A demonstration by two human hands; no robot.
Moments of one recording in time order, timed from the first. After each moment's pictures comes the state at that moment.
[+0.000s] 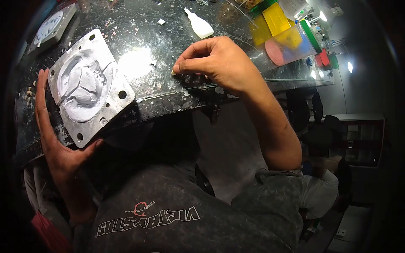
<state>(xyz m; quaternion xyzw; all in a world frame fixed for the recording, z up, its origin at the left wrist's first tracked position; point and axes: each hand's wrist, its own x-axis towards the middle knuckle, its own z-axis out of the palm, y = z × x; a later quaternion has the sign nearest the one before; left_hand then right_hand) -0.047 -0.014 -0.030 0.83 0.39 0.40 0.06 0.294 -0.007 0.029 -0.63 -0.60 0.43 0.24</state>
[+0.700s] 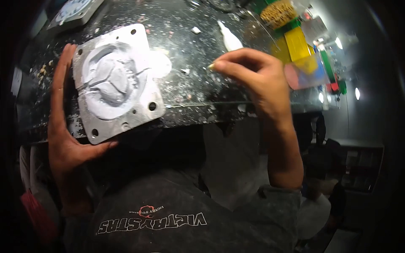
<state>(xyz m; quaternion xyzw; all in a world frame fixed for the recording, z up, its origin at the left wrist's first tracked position) -0.070 0.002 -0.029 0.84 0.33 0.40 0.18 0.279 -0.015 0.038 -0.60 -0.60 0.35 0.40</state>
